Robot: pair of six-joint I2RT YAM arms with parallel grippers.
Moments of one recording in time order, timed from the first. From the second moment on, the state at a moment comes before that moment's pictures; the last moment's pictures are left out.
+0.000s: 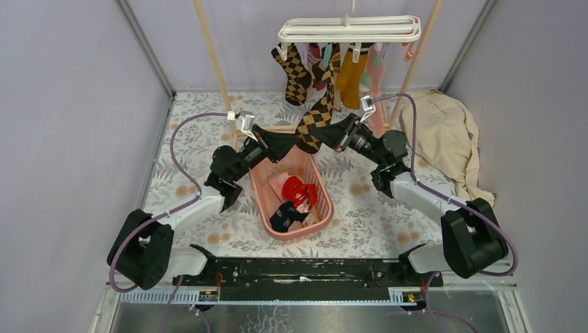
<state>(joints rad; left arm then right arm) -0.50 1.29 0.61 0.94 0.34 -0.64 0.45 1.38 0.75 0.96 -0.61 1.01</state>
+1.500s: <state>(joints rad) -0.35 1.52 0.63 1.36 0.63 -0.99 0.49 1.53 0.82 1.09 -0.61 1.09</state>
